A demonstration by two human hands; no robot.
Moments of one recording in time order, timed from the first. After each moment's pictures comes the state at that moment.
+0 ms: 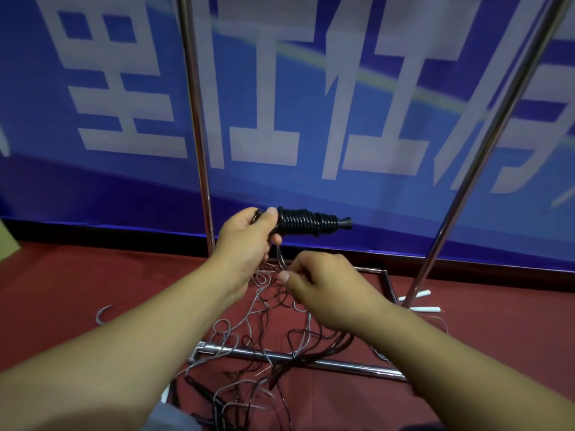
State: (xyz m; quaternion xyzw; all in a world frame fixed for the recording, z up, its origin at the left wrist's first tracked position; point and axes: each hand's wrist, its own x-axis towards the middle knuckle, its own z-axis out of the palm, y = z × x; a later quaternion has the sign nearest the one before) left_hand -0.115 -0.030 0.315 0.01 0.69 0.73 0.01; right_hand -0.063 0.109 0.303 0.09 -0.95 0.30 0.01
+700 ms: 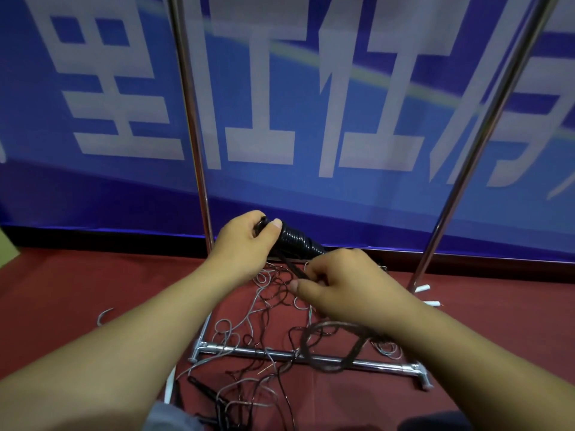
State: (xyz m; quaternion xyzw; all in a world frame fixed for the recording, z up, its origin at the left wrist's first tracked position) left_hand -0.128 -0.043 0.301 0.12 0.86 0.49 -0.07; right_hand -0.035 0.123 0.333 0.10 -0.96 0.24 0.01
